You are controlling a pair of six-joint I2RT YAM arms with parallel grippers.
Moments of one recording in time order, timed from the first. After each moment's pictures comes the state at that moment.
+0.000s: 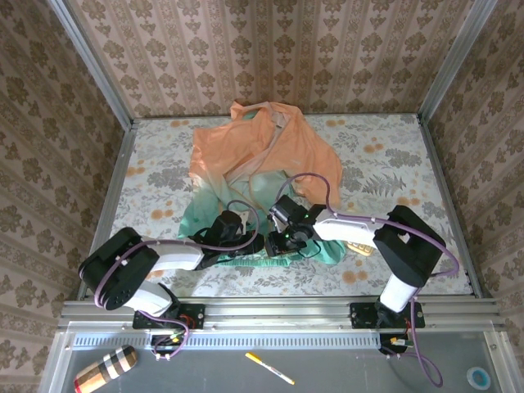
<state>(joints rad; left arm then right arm) -0.82 1.45 0.40 0.36 0.31 -0.82 0.83 1.70 0.95 -0.45 -0.26 0.56</state>
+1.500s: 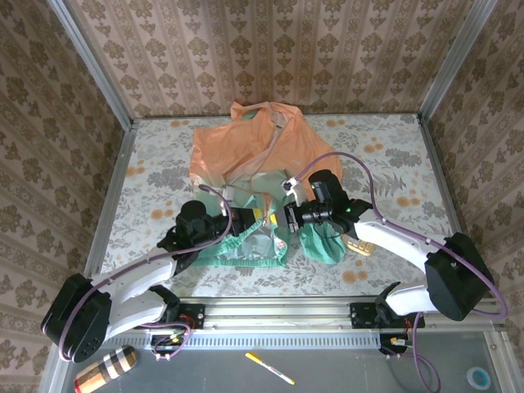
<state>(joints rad) -0.67 1.05 0.37 0.52 0.50 -0.79 0.60 1.36 0.80 -0.04 -0.62 0.34</state>
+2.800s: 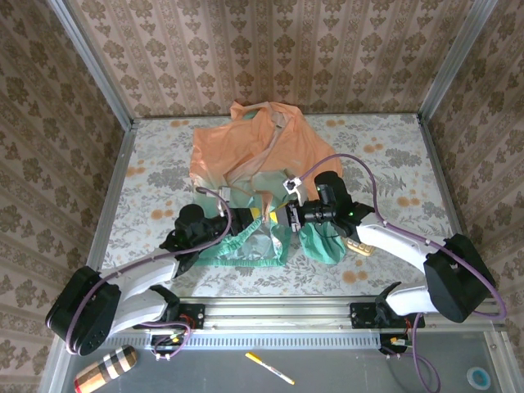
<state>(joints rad) -0.65 1.11 0.31 0.68 0.50 -0.86 0.58 1.35 0.74 0.09 -0.66 0.34</state>
